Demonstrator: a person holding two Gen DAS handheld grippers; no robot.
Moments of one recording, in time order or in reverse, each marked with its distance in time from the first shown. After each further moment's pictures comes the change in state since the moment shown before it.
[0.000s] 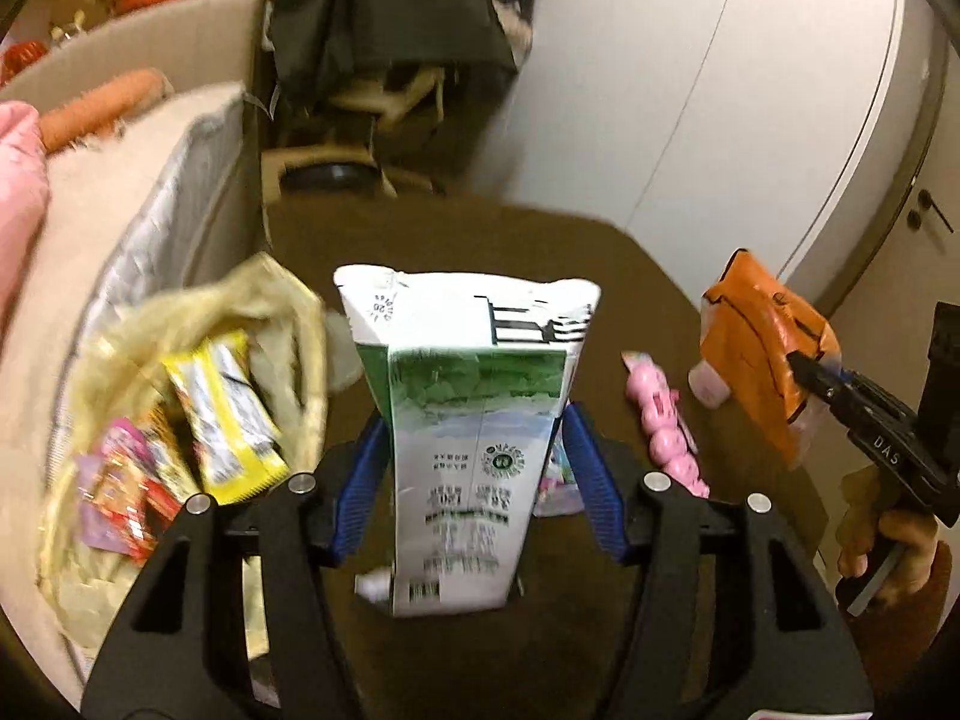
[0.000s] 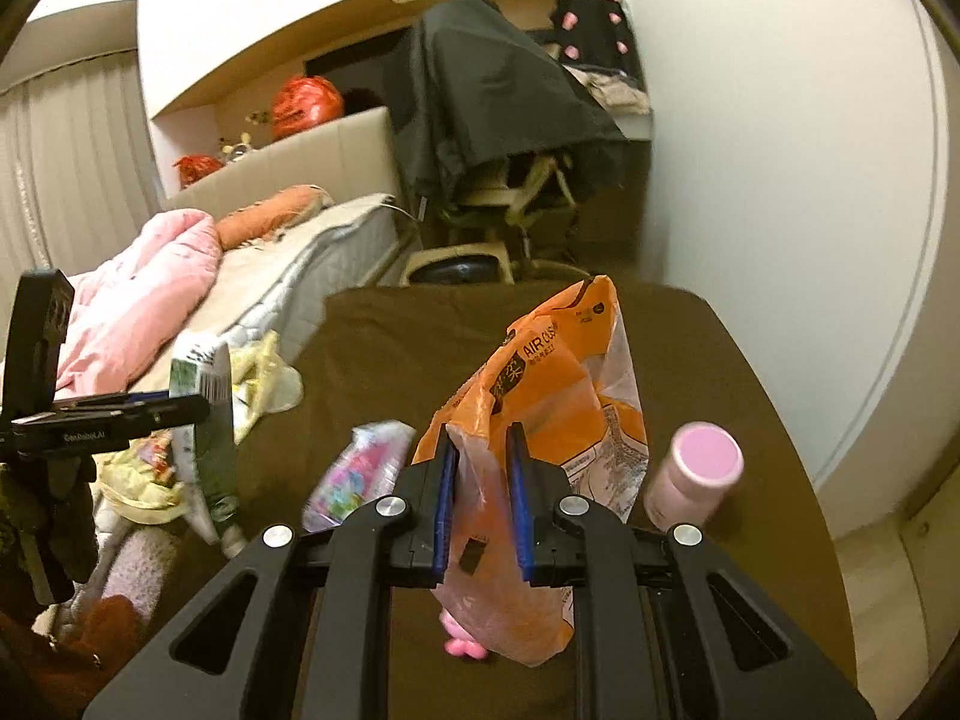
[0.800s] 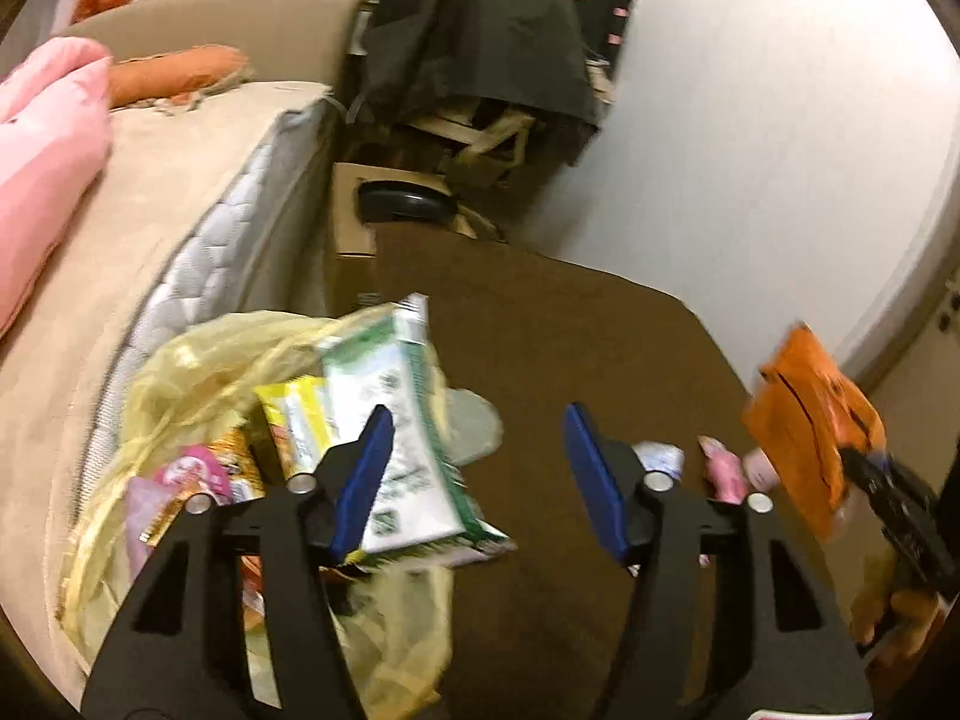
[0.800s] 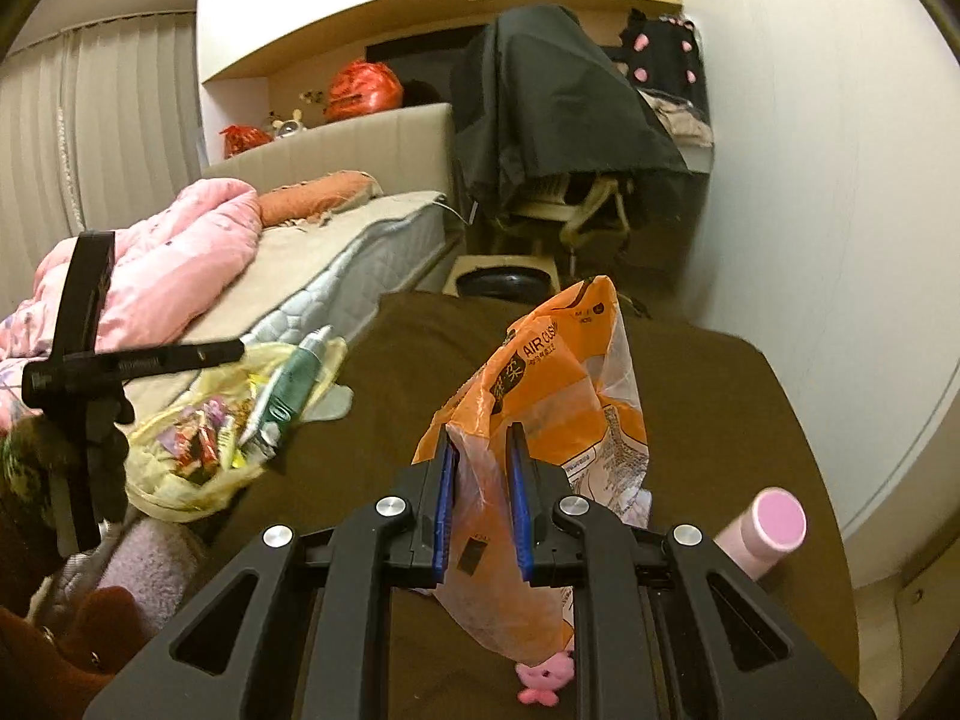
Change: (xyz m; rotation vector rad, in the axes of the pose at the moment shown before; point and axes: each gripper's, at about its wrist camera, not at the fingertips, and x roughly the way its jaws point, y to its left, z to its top) left arm 0.010 0.091 0.013 -0.189 -0.083 0.076; right arm 0.026 0.037 0.008 -0.085 0.016 0.036
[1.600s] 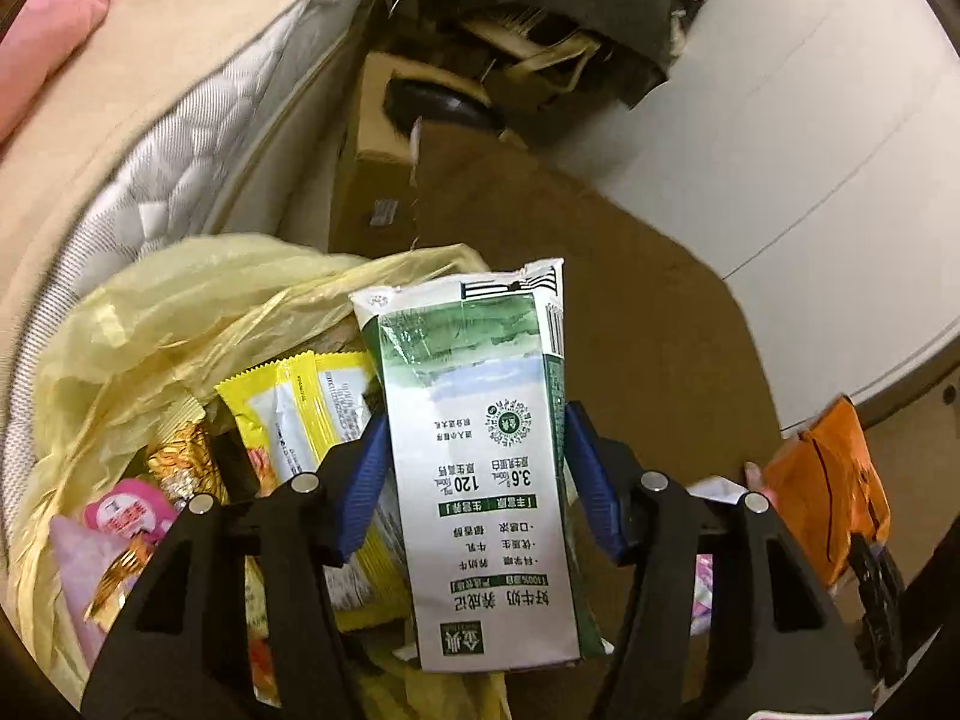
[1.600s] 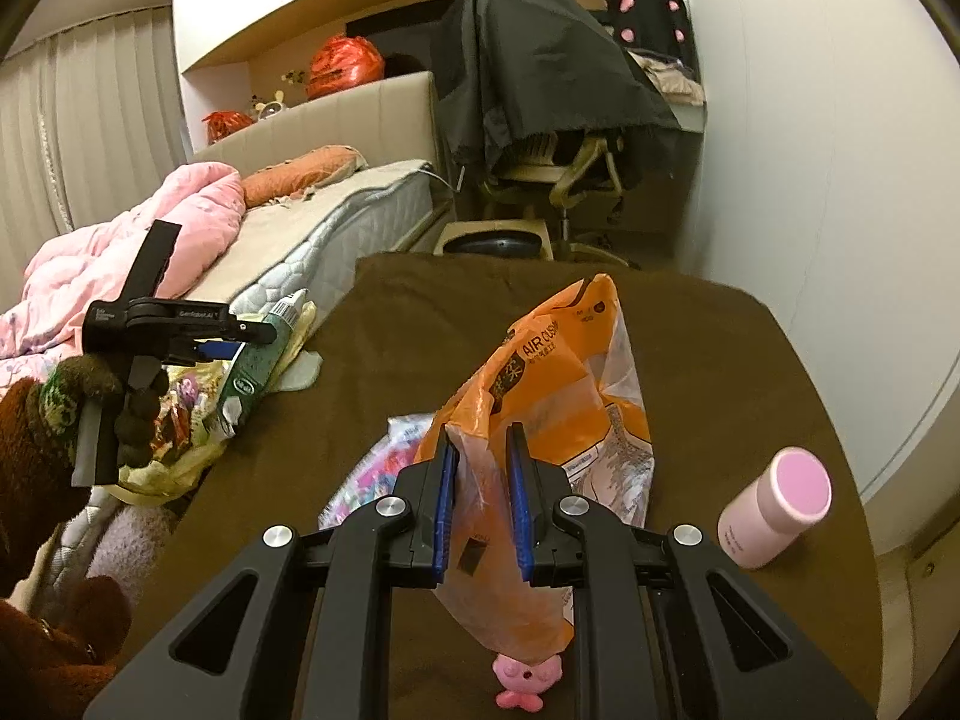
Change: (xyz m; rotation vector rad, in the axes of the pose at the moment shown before) left arm 0.082 0.049 0.019 -0.149 0.210 -0.057; right arm 0.028 -0.002 -0.003 -0.001 0.044 0.004
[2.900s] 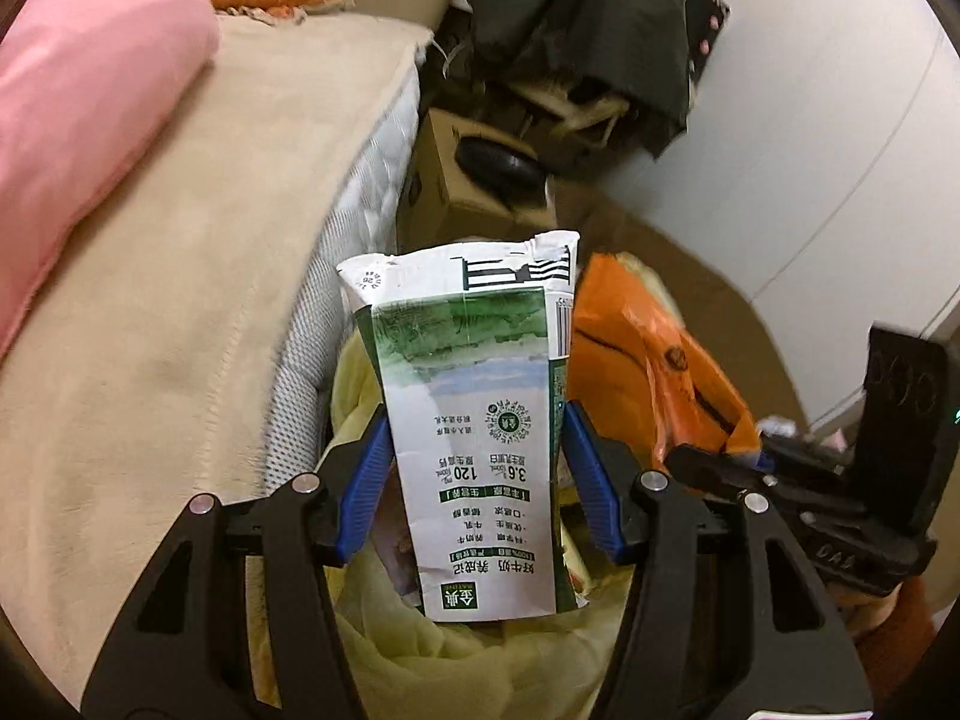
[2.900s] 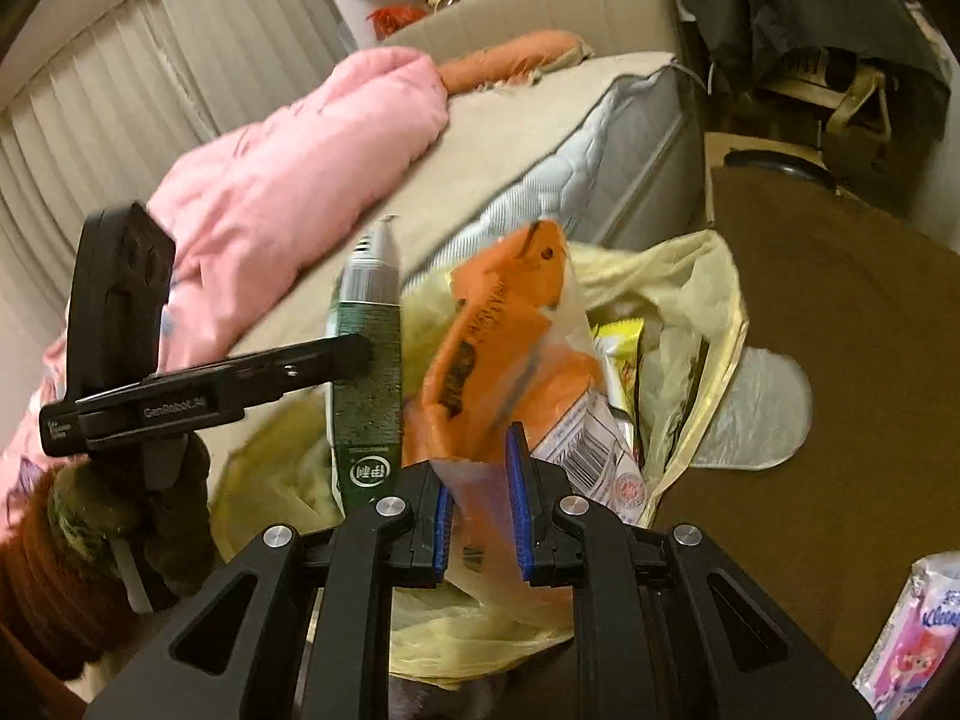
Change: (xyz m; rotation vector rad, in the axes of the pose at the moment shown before) left arm -0.089 0.110 -0.052 0.028 -0.102 0.059; right arm 0.165 0.213 0.022 -0.107 0.286 0.467
